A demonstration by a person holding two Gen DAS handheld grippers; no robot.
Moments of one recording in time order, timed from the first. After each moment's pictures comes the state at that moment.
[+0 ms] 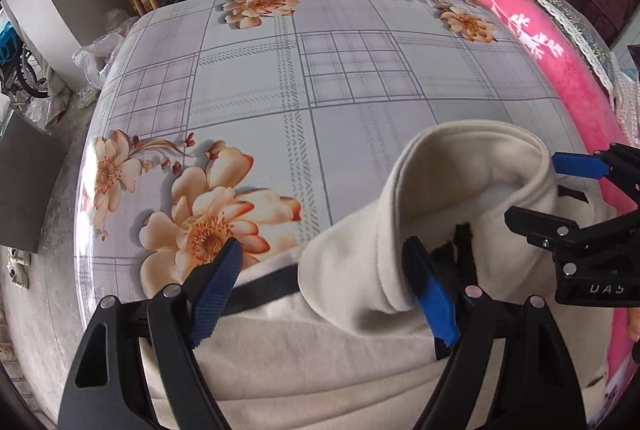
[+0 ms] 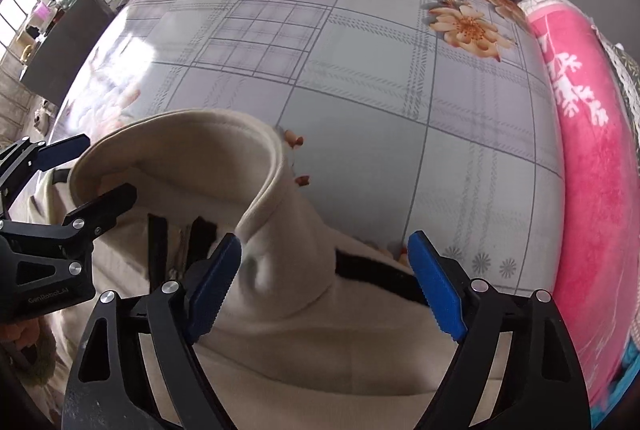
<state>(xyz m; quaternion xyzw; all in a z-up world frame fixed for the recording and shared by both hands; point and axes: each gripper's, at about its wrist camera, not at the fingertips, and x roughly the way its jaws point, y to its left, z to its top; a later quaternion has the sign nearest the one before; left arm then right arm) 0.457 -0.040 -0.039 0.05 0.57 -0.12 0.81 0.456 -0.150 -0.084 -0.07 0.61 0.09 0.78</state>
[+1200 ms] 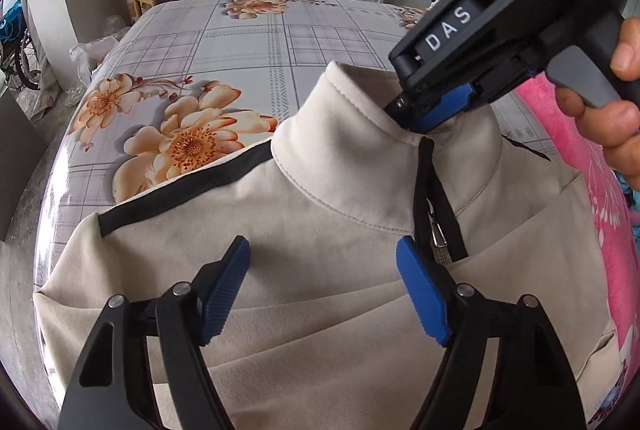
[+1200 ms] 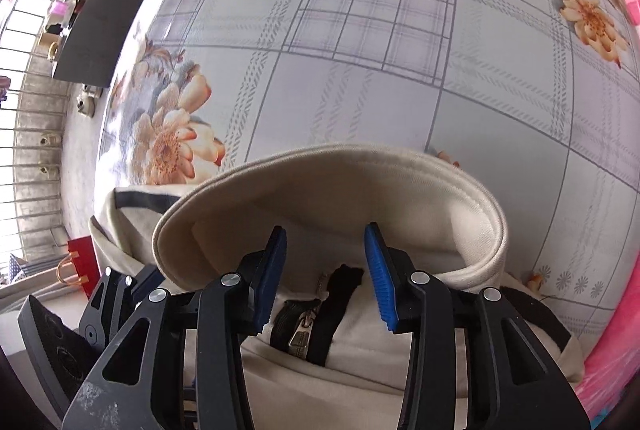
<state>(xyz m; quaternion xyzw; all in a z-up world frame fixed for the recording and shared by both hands) 0.377 -0.024 -0.061 -0.01 0.50 -0.14 0.86 0.506 -0.072 -0.095 0.00 0.73 0.16 0.66</state>
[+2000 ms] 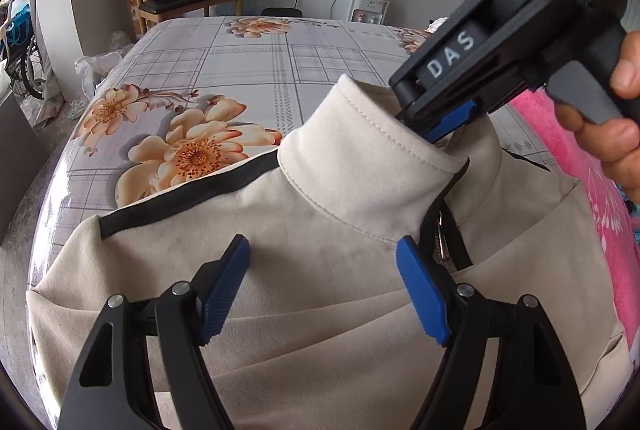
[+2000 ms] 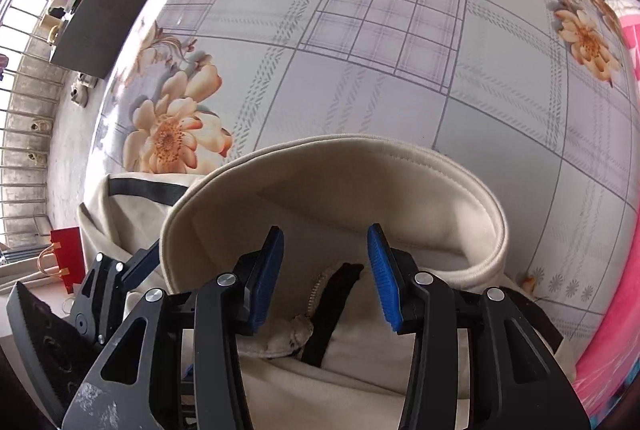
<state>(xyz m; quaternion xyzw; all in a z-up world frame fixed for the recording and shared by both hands) 0.369 -0.022 -0.066 -0.01 0.46 -0.14 0.88 0.505 -0.061 -0.102 -0.05 0.70 0.16 0.70</state>
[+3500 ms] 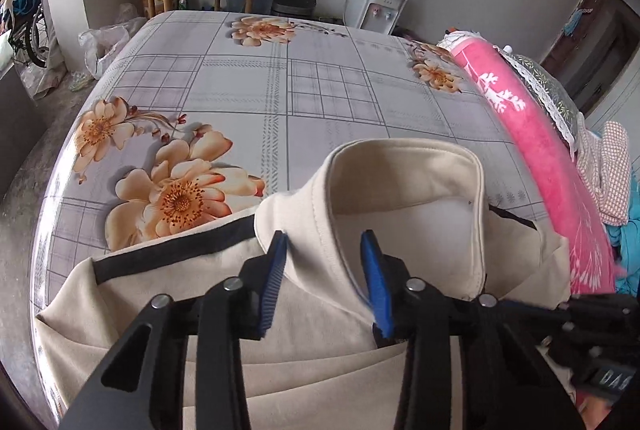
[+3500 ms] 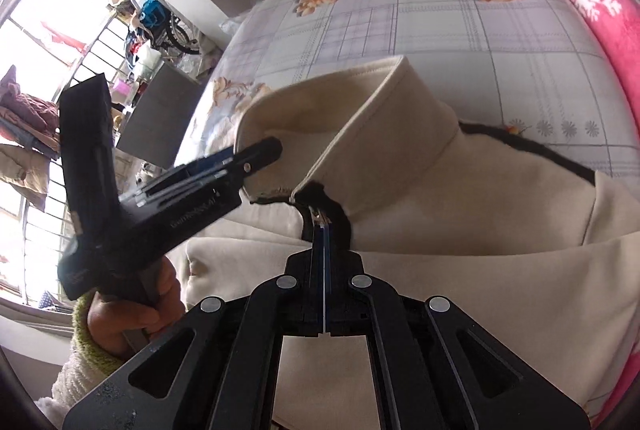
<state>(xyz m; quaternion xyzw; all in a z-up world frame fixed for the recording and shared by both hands) 0.408 -0.033 -0.034 -0.06 0.49 -0.12 0.86 0.370 -0.165 -0.042 0.14 0.55 0.21 0.80</state>
